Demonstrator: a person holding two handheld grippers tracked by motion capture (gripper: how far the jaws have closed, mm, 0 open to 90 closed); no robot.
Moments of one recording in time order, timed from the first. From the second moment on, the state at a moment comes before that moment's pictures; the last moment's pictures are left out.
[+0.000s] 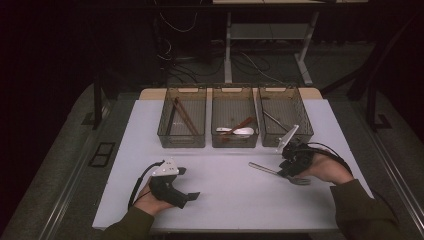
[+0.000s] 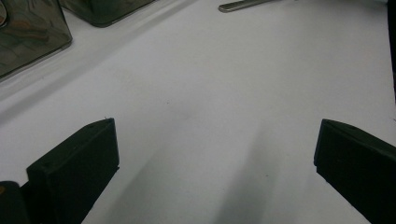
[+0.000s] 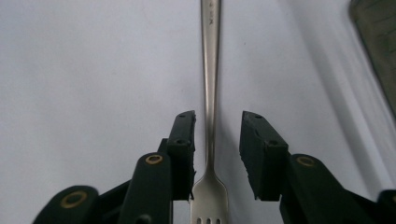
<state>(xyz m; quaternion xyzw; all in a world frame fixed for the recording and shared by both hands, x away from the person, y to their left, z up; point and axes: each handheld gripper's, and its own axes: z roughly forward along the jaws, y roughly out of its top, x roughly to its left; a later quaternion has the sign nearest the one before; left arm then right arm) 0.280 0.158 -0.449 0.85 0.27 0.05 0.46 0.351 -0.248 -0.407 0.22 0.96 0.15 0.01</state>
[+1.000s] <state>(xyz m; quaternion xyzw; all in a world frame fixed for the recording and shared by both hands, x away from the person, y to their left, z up) 0.280 0.157 -0.450 0.85 0.26 0.05 0.46 0.350 -0.233 -0.419 0.19 0.98 0.08 0.02</state>
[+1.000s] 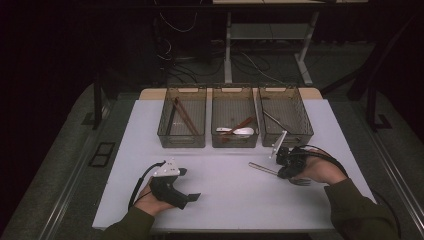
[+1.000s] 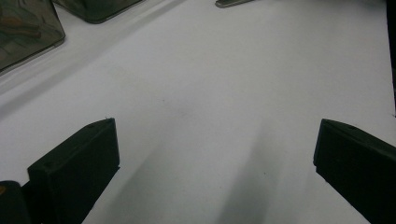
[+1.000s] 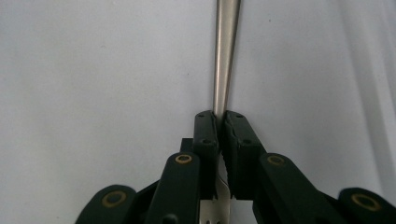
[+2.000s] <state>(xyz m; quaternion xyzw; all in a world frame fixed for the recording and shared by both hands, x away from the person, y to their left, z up) 0.279 0.156 -0.449 0.85 0.26 0.04 0.46 0.361 -0.255 -0.413 0.23 0.96 0.18 0.01</state>
